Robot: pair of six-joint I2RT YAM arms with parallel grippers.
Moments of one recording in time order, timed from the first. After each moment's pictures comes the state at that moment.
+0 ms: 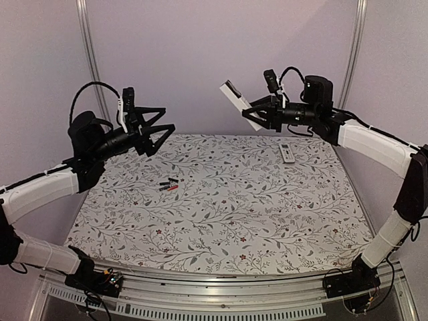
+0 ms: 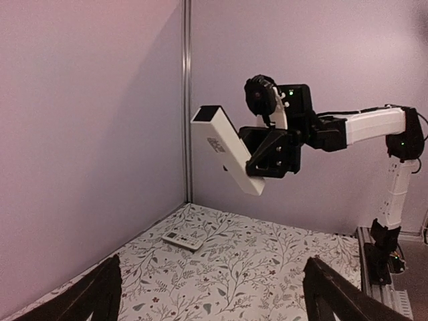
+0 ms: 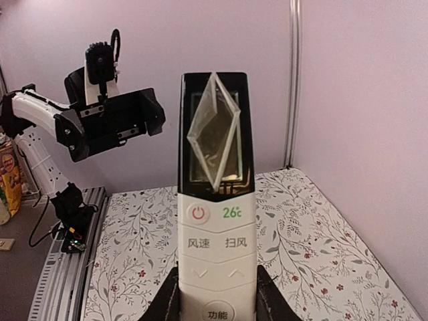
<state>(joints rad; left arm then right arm) -0.43 1.20 0.84 0.61 0.62 -0.16 0.48 1.64 1.43 0.08 -0.83 -0.04</state>
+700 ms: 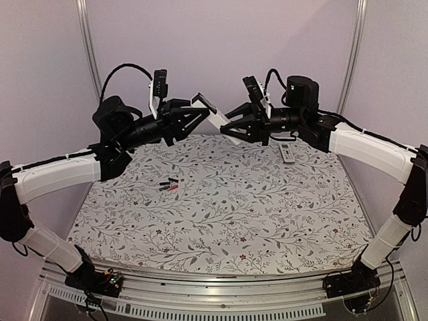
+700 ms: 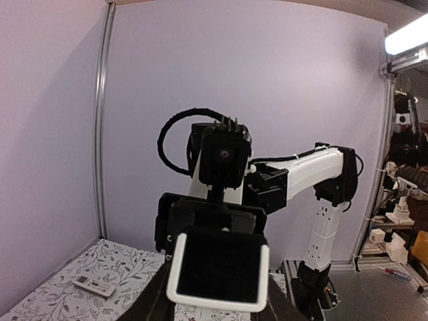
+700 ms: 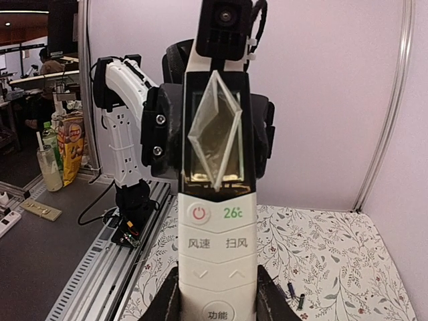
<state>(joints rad) -0.72 1.41 1.08 0.70 0.65 -0.32 0.69 1.63 1.46 0.12 -0.98 -0.13</state>
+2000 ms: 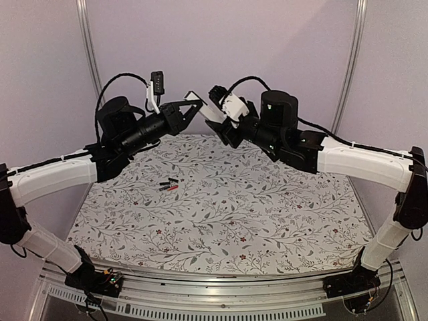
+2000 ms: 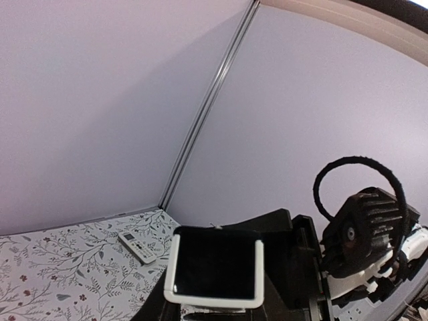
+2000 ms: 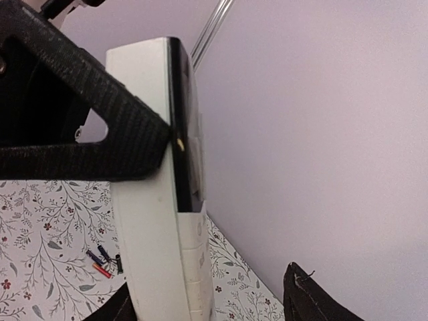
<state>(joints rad) -0.74 1.38 1.08 0.50 0.18 -0.49 0.95 1.65 1.43 0.18 0.17 -0.47</state>
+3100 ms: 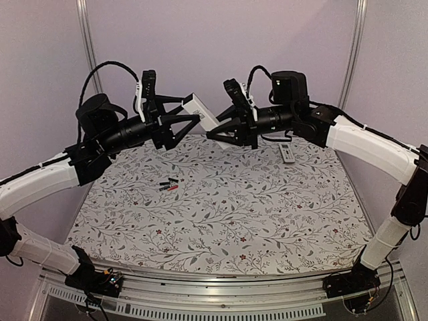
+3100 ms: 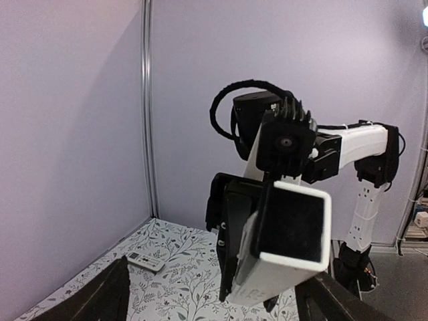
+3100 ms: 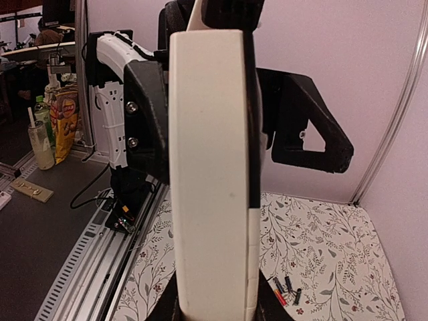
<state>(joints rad) -0.73 1.22 1.05 0.39 0.45 -0.12 0.79 1.65 1.61 -0.15 -0.84 -0.32</state>
